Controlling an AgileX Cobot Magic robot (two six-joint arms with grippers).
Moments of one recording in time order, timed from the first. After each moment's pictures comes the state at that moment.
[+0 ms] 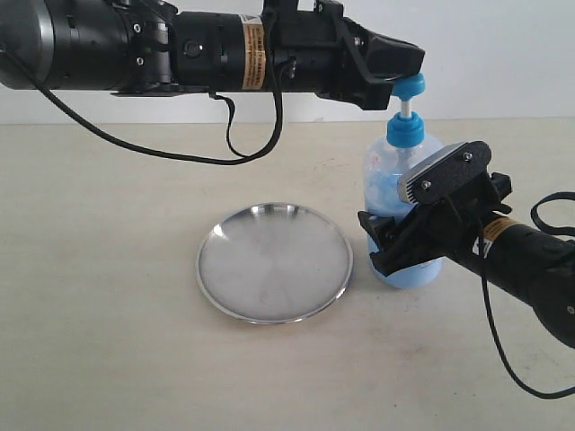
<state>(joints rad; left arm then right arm) -0.59 1.96 -1.45 1.31 -0.71 -1.17 0.21 1.83 -0.52 -0.13 -0.90 -0.21</state>
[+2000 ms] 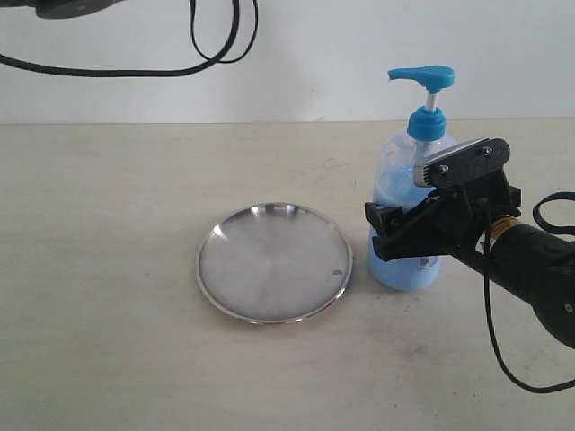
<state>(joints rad) -0.59 1.74 -1.44 1.08 -0.60 -0.80 0.21 1.83 -0.52 -0.07 -0.90 -0.04</state>
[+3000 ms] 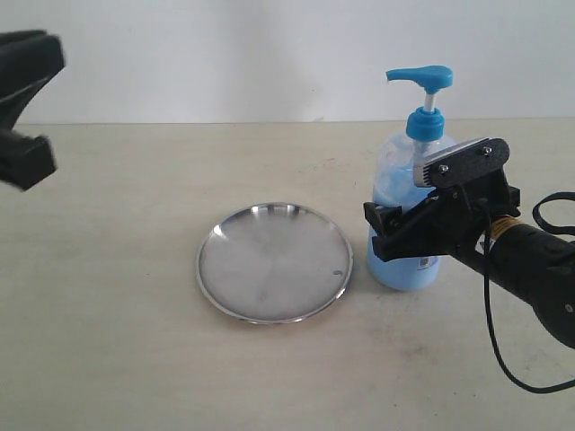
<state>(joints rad) -0.55 0.86 -0.43 -0.23 -0.34 0.33 0.21 1.83 -0.52 -0.08 -0.90 -0.04</state>
